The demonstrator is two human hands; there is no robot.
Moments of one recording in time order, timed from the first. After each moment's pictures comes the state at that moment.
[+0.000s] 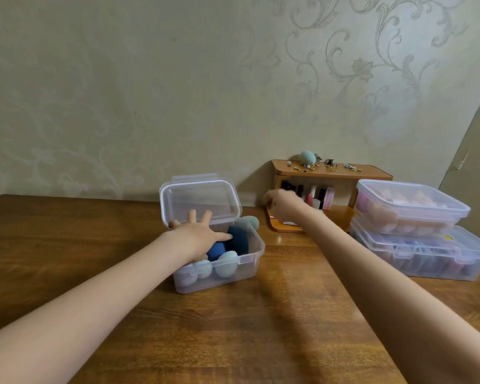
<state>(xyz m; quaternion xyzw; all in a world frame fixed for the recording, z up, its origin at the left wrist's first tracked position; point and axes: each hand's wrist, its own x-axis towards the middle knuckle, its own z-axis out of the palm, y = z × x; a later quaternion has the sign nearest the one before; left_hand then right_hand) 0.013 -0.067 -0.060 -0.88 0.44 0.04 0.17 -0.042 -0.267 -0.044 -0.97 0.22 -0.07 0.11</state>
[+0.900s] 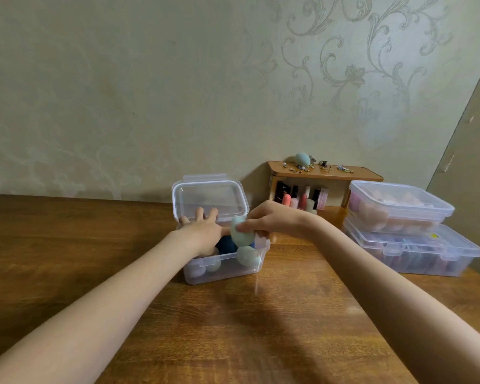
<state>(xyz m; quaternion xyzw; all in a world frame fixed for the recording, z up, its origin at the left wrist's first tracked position) 0.012 -0.078 -0.066 -0.88 0.46 0.01 0.10 -0.081 -0.220 -0.029 -0.95 0.09 0.05 0.30</state>
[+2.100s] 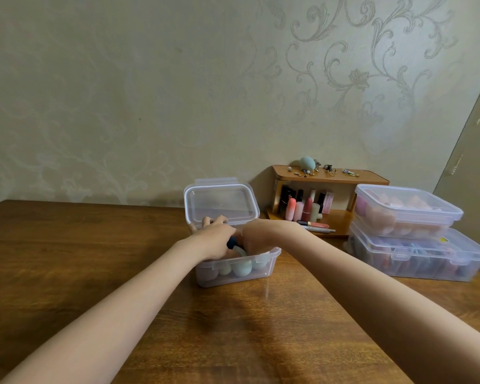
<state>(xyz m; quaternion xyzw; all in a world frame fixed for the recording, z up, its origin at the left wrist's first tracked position) 0.010 -0.080 -0.067 -0.89 0.44 0.08 -0.07 -0.049 -0.189 -0.045 -0.98 0.00 0.16 -0.08</state>
